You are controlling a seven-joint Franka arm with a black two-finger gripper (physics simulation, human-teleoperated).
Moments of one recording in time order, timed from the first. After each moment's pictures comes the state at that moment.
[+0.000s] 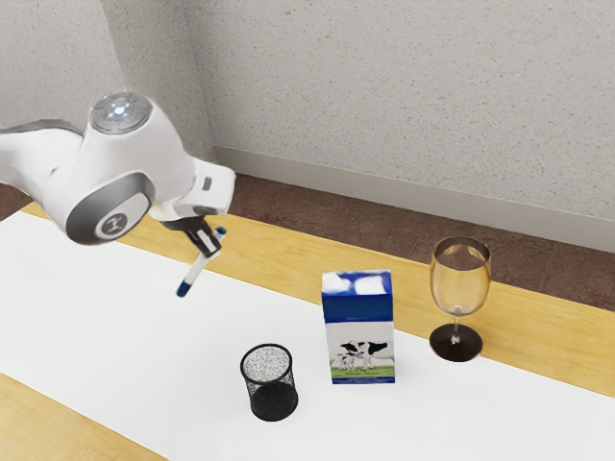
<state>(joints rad) 0.06 -0.34 -0.22 -2.40 0.25 2.44 0.15</state>
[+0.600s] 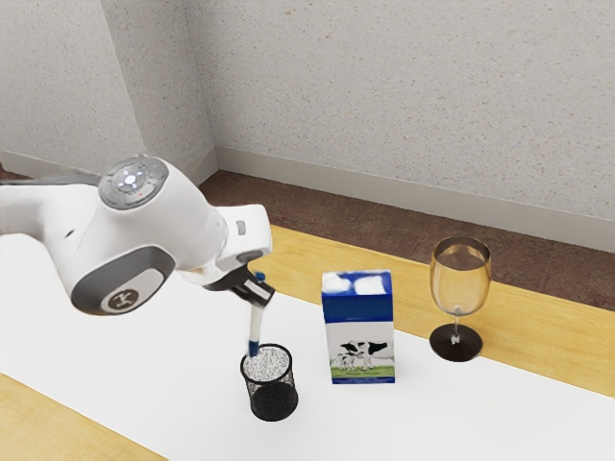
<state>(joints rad) -0.11 -0.42 -0.28 -2.55 0.19 2.58 -0.35</state>
